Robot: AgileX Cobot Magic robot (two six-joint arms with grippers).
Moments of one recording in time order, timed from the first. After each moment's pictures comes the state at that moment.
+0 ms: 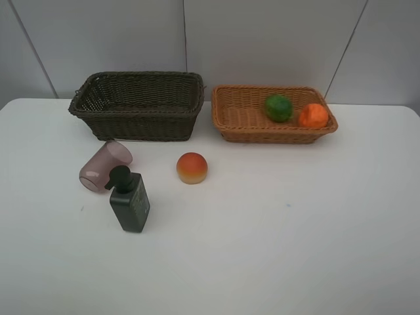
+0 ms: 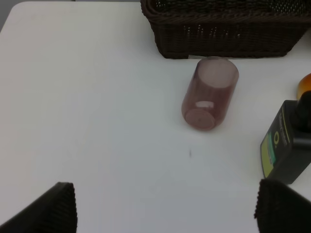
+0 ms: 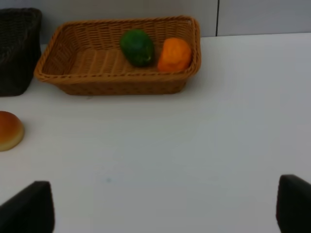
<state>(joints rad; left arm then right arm) 0.03 -0.01 -0.50 -0.01 1.06 -0.03 0.02 0.00 -0.52 0.04 1.06 0.04</state>
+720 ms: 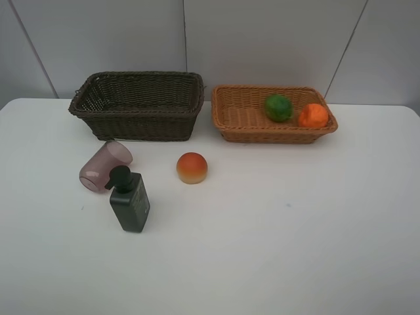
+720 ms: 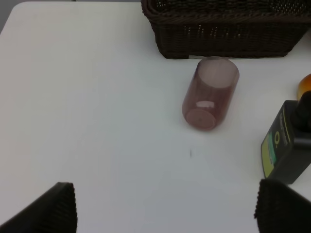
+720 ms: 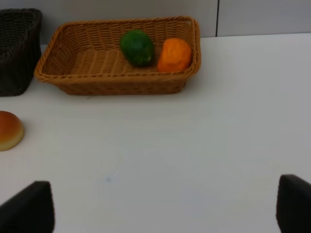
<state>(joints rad) 0.03 -0.01 -0.50 -0.01 1.06 -0.03 0.02 0.00 -0.52 0.04 1.06 0.04</state>
